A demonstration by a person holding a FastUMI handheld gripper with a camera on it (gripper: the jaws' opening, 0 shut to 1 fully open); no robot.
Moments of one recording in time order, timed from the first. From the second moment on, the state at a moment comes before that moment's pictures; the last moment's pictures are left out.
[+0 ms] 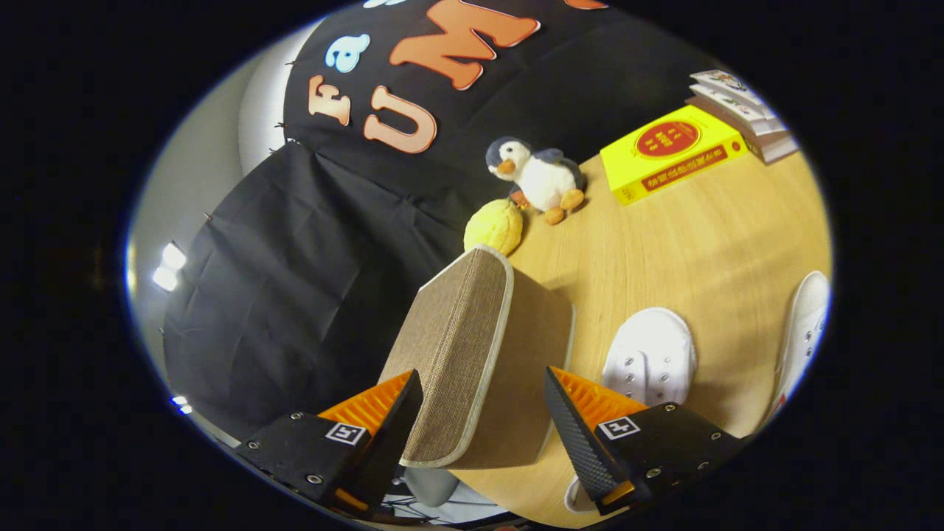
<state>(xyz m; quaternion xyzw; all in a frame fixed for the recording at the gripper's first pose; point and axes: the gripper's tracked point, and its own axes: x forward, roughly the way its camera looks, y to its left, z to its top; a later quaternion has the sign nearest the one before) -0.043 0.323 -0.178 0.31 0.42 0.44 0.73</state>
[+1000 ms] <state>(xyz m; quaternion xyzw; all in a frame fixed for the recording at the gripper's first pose) -0.071 0.346 -0.140 0.46 0.46 0.48 0.59</state>
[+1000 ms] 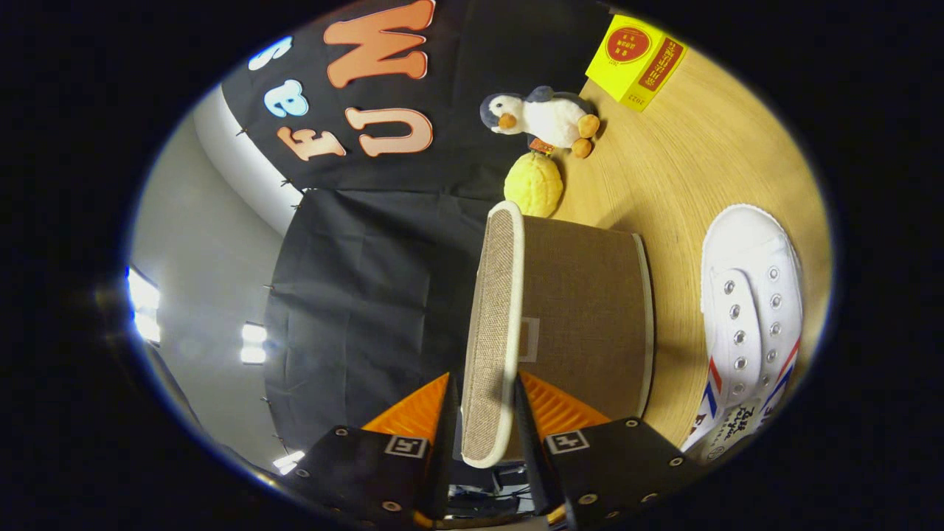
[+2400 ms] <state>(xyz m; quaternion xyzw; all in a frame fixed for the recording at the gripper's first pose) -0.143 0.550 0.038 0.23 0.33 0.52 0.75</state>
